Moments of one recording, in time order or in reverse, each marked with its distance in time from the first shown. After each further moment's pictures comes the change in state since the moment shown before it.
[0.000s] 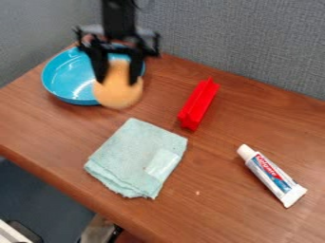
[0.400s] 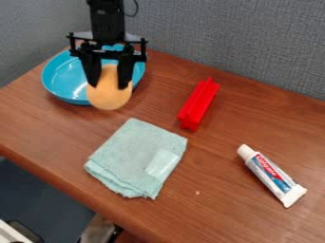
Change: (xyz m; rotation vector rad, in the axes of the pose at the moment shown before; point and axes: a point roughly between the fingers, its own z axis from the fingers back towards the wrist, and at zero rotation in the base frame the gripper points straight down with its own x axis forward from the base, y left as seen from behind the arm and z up) arm 0.018 0.007 -0.025 0.003 0.030 -0.049
